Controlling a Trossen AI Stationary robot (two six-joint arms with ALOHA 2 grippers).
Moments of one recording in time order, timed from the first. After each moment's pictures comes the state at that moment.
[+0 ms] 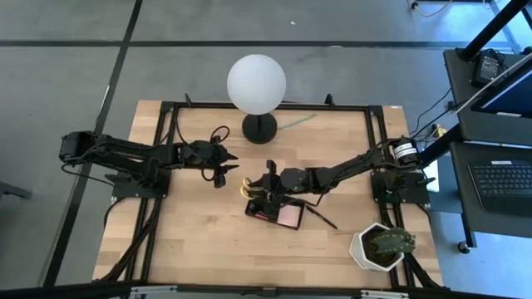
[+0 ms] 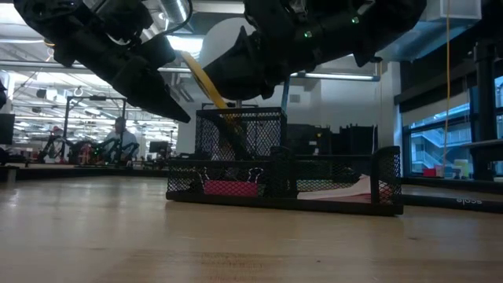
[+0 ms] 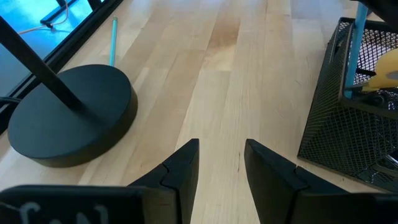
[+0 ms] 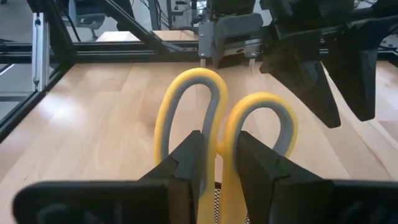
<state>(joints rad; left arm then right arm) 0.14 1.11 0.41 0.15 -0.11 0.01 0.15 1.87 1.02 0.54 0.14 0.06</state>
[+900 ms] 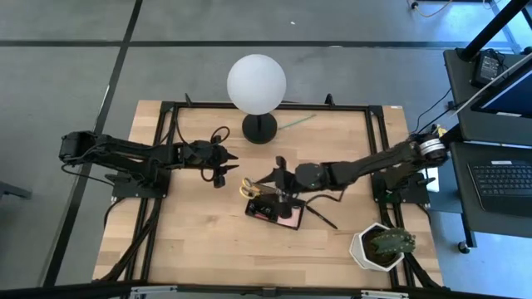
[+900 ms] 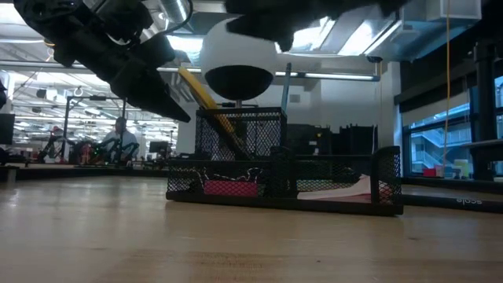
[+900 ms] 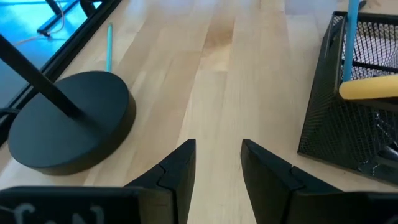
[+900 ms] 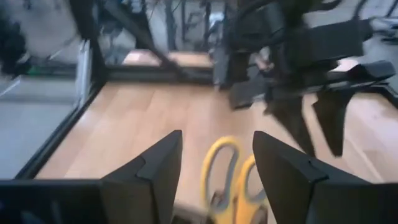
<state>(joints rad) 0.14 1.11 0.41 0.15 -0.11 0.07 0.20 1.64 1.02 0.33 0.13 0.03</state>
